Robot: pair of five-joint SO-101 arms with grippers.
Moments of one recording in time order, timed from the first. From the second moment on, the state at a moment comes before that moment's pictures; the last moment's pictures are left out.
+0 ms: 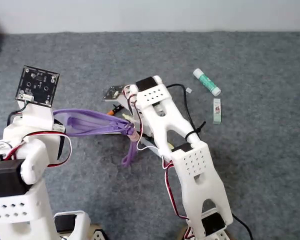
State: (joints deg) left arm -9.8 -46.7 16.7 93.9 -10.9; right arm -27.8 52.7 -42.8 93.1 38.7
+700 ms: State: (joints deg) left arm -9.8 -47.3 19.2 91.8 -10.9; right arm -13.5 32.9 -42.3 100.3 27.7
